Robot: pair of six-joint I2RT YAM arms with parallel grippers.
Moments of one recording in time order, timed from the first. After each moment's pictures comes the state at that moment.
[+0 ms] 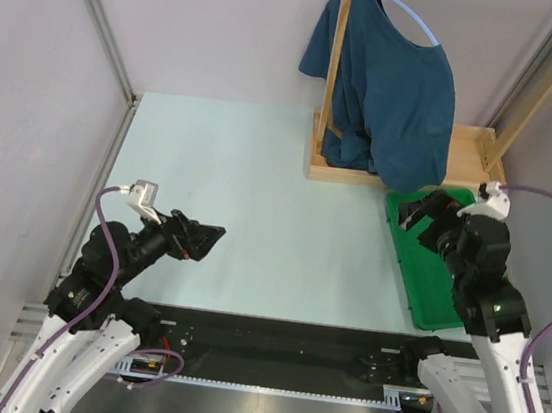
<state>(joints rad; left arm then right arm) -0.45 0.33 0.65 -0.47 0.14 -0.61 0.25 0.64 0.93 -0.61 0.13 0.60</state>
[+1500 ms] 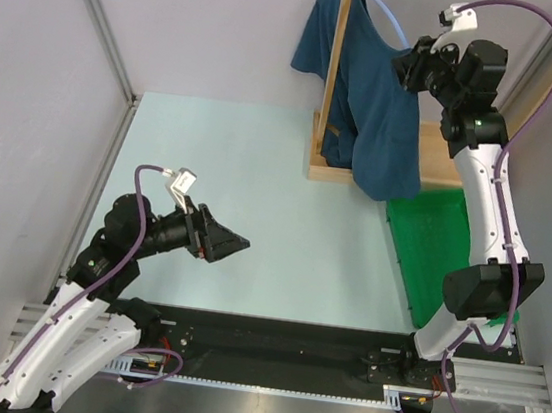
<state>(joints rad) -0.45 0.58 0.72 -0.38 0.56 -0.66 0.14 1.71 2.00 -0.30 -0.35 0.07</state>
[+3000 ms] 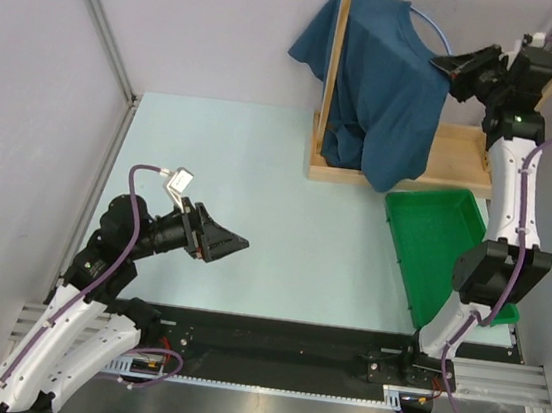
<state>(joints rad) -0.45 0.56 0.74 -0.39 0.58 -0.73 -0.11 1.83 2.09 -0.36 -0.50 1.02</state>
